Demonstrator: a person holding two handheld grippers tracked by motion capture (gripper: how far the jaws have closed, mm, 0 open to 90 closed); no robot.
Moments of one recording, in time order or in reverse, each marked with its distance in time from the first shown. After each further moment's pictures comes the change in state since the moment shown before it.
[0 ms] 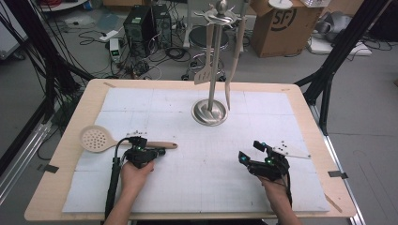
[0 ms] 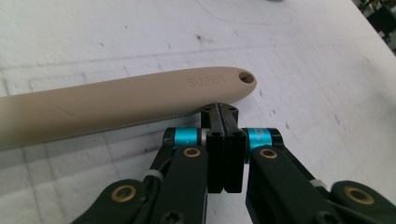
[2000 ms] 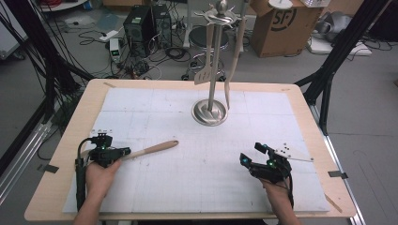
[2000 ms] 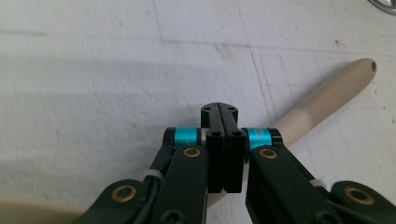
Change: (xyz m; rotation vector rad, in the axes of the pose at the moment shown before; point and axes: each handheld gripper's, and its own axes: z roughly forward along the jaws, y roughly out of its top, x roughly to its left) left arm 0.050 -0.003 -0.078 0.045 0.268 -0.101; right arm 0.003 -0.002 -0.008 -0.011 0.003 0.008
